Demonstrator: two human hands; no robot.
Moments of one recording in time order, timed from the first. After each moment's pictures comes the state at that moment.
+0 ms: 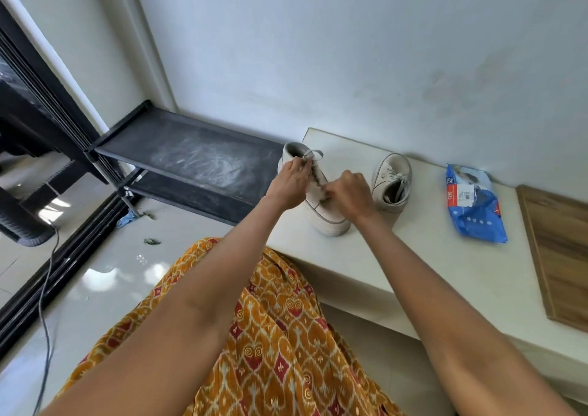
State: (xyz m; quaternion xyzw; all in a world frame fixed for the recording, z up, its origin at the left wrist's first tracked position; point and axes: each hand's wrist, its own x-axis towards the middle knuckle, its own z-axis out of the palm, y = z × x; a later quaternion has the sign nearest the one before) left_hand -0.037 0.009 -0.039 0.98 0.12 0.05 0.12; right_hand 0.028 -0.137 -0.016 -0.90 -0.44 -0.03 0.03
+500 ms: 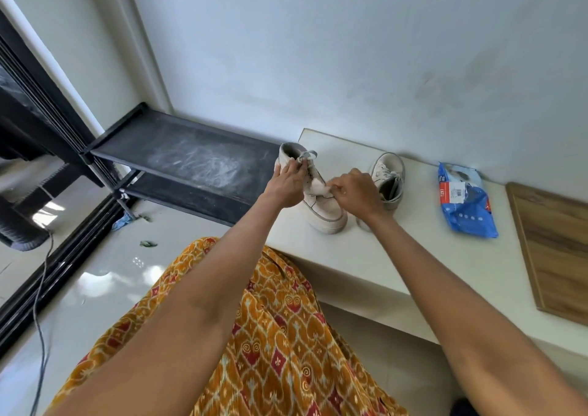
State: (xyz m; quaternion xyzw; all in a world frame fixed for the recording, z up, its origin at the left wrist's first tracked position) left_hand -0.038 0.010 -0.039 0.98 0.13 -0.05 0.13; right_hand 0.038 -0.155 -0.008 -0.89 -0.45 -0.01 0.10
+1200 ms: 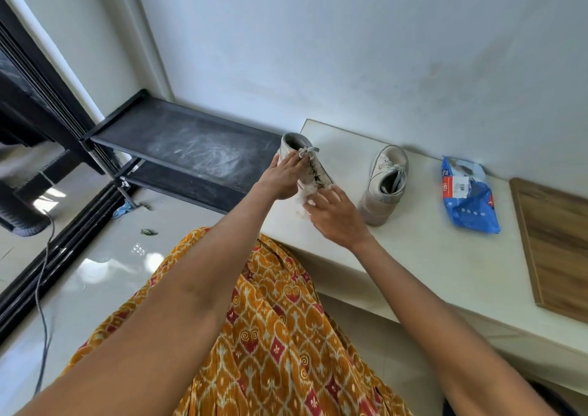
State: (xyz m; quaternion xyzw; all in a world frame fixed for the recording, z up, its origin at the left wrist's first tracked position) left_hand -0.048 0.022 -0.039 0.99 0.09 -0.06 0.11; right_hand -0.002 -0.166 -0.074 -0.76 -0.62 -0.20 -0.06
